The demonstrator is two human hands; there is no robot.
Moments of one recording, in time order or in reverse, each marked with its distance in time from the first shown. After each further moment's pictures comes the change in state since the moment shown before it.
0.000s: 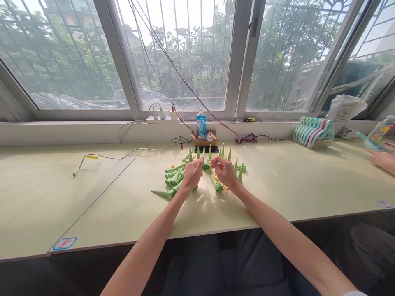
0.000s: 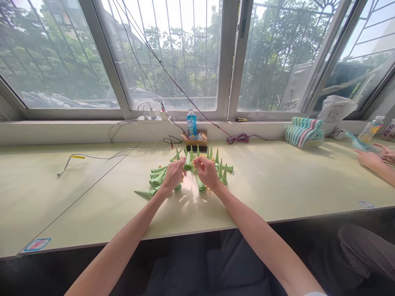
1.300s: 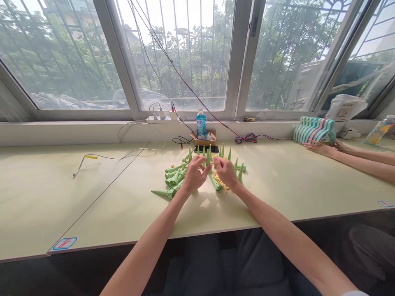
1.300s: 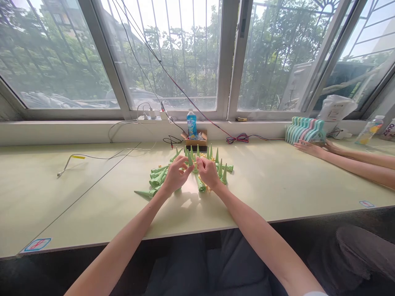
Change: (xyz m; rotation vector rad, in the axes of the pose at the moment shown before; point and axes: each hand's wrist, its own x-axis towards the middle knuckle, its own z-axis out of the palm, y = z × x) left_hand -0.002 -0.006 0.004 0.034 -0.038 0.285; right_hand 0.003 0.003 0.002 -0.092 0.078 0.083
